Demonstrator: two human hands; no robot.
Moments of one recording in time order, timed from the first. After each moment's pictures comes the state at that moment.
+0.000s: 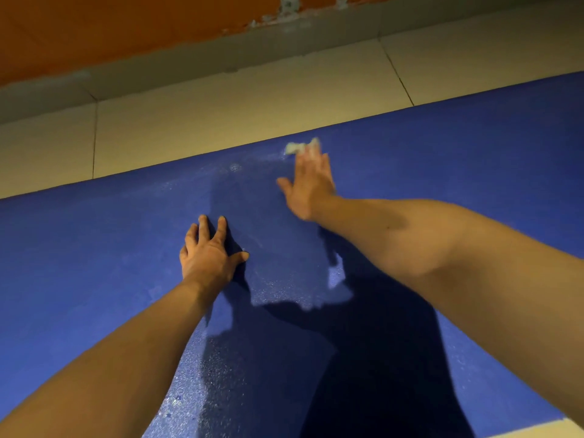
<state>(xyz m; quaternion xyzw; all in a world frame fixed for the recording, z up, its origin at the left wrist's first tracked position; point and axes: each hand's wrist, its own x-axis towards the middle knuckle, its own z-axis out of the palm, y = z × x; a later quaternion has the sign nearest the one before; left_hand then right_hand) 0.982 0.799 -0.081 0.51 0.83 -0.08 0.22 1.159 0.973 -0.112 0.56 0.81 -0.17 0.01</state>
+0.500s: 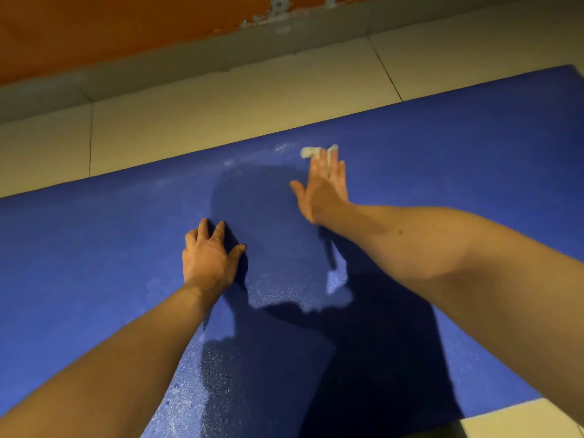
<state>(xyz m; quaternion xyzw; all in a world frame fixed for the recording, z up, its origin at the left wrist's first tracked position) 1.000 0.783 -0.076 0.52 0.83 -0.01 0.18 1.197 0.950 -0.119 0.60 0.78 -0.16 -0.01</state>
